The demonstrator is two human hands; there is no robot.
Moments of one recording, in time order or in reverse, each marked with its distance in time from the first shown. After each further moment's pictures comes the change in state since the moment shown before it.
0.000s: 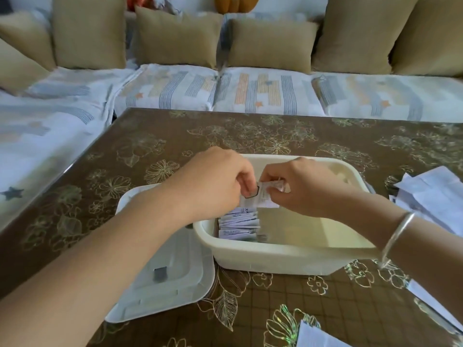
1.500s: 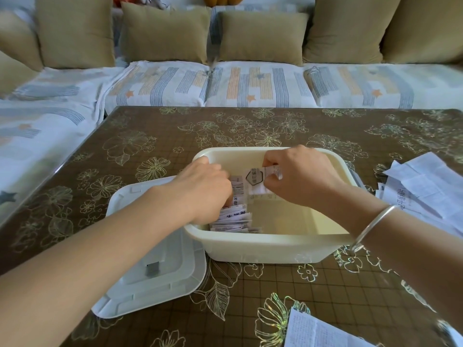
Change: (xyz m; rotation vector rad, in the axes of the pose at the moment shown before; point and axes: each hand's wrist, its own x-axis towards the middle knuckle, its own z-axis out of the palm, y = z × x) left_hand 0.019 -0.020 0.036 0.733 -0.308 0.178; right_hand -0.002 0.007 0.005 -0.130 0.123 0.181
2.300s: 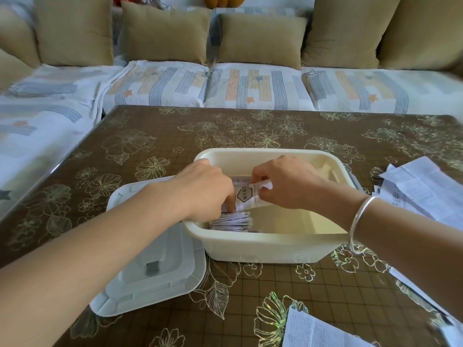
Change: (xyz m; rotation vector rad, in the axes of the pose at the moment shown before) left_hand -0.008 0.001 -0.012 -0.160 -0.044 -0.053; right_hand 0.008 -0.007 0.006 -0.030 -0.214 -0.126
